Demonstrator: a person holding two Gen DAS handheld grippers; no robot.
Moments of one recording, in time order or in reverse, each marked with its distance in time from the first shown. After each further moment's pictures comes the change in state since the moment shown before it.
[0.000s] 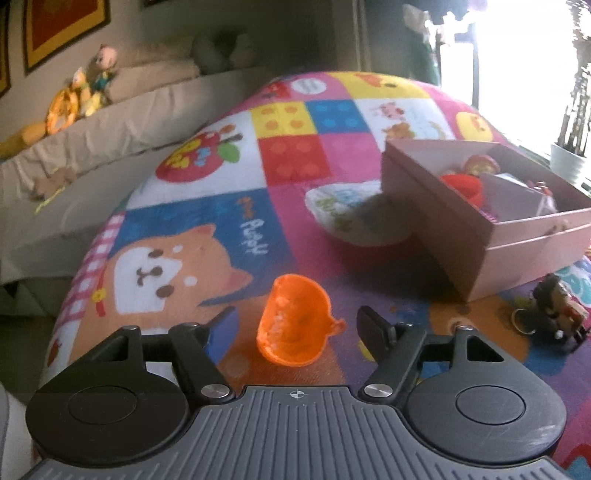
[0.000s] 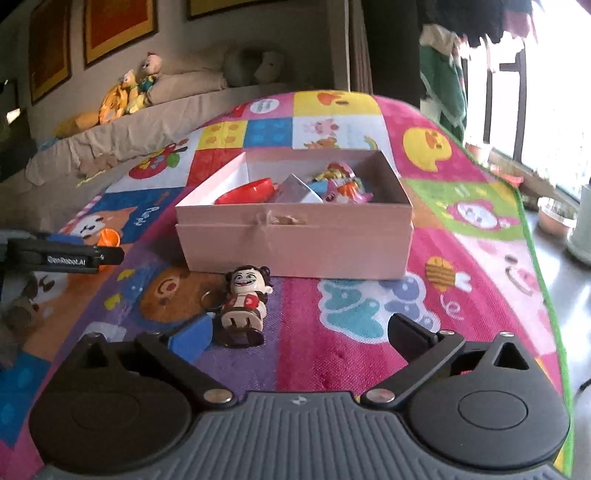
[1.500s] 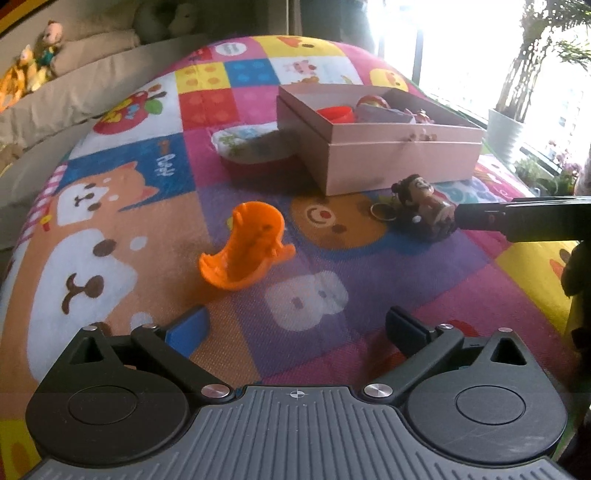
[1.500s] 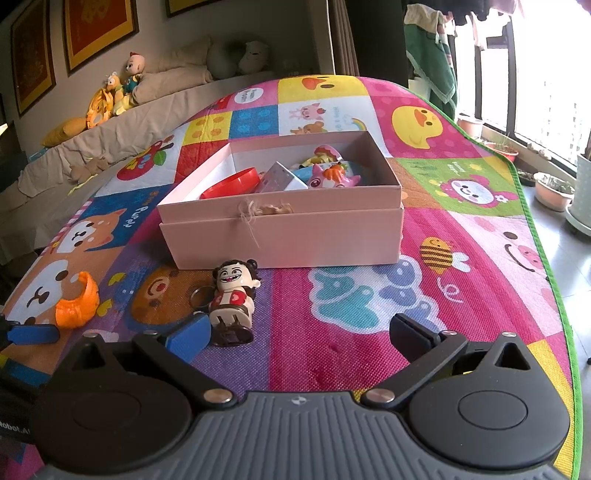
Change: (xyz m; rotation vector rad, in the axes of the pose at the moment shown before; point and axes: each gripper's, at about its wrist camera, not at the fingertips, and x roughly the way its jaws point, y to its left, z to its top) left arm -0.063 -0.050 -0.058 0.059 0.110 -0.198; right arm 0.007 -0.004 0.000 0.035 0.035 -0.015
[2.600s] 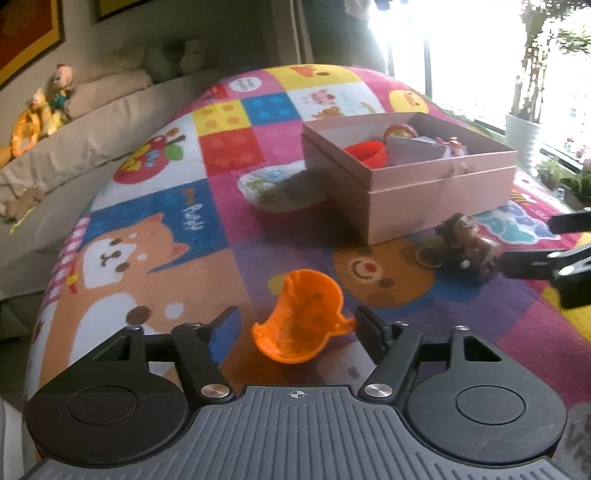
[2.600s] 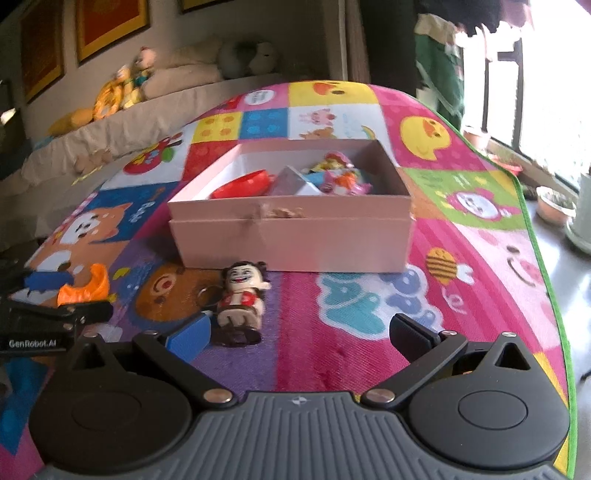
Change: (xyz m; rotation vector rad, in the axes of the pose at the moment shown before) left arm 0.009 0.008 0.026 0.080 -0.093 0.095; right arm -0.003 0.020 0.001 -0.108 -0.019 0.000
